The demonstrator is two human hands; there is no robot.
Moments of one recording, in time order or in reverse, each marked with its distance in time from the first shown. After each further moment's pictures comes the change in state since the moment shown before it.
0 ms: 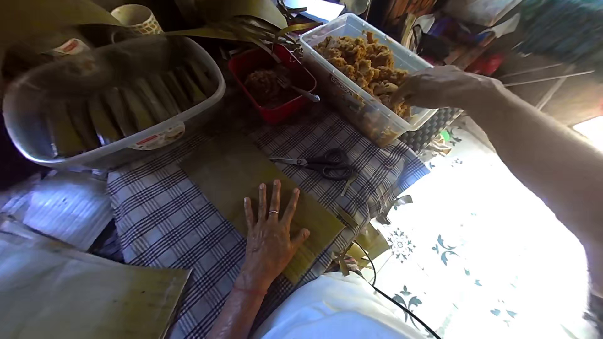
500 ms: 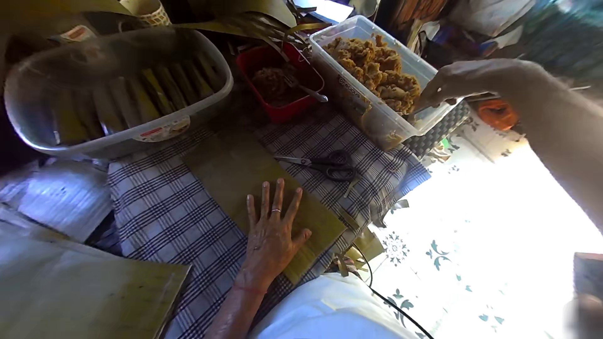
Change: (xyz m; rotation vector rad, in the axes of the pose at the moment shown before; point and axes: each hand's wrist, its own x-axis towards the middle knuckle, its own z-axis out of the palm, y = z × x) left_hand 0.001 0.000 0.002 -0.042 0.027 0.005; right_hand 0.049 0.070 0.001 0.171 -0.081 0.009
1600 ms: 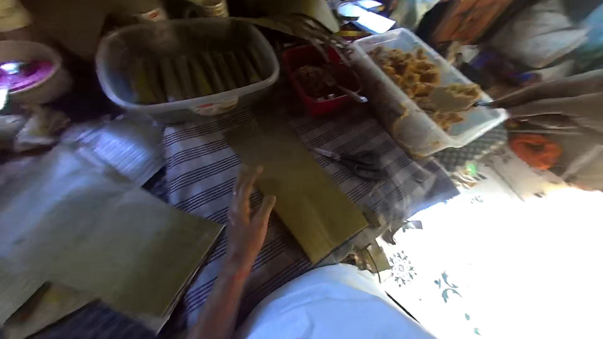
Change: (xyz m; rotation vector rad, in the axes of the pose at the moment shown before) left_hand -0.044 -0.027 -0.075 -0.796 0.414 -0.528; right_hand -0.053 0.070 0.031 0.823 0.366 -0.372
